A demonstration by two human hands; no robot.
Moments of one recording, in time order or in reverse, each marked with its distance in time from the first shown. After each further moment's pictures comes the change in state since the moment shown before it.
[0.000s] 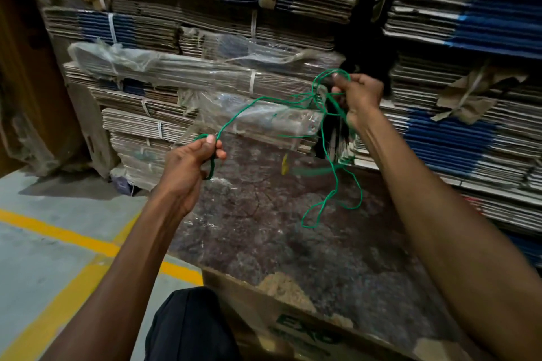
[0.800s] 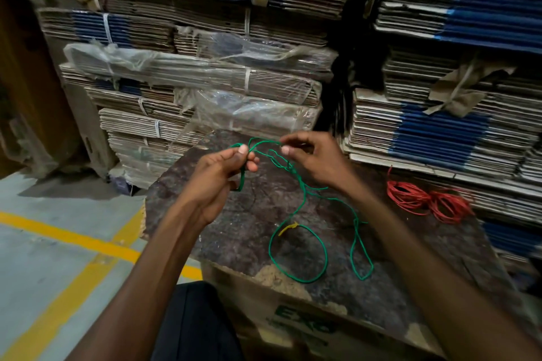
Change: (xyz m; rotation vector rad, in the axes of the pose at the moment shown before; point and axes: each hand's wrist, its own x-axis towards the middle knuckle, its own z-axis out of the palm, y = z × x) left_hand -0.039 -0.001 0.044 0.049 -0.187 -0.123; right_hand -0.104 0.060 -0.030 -0.671 -0.638 -0.353
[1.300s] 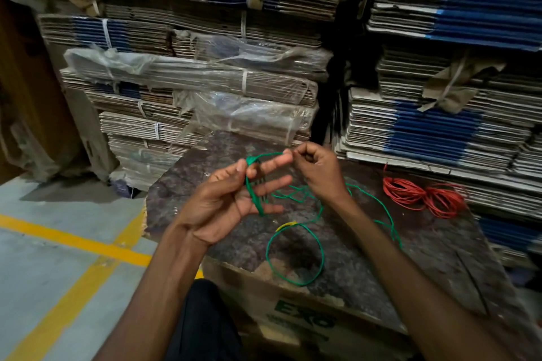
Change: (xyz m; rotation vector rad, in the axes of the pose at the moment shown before) left_hand -0.043 0.007 0.008 -0.395 -0.597 -0.056; right_hand -0.033 -0.005 0.022 0.394 0.243 0.024
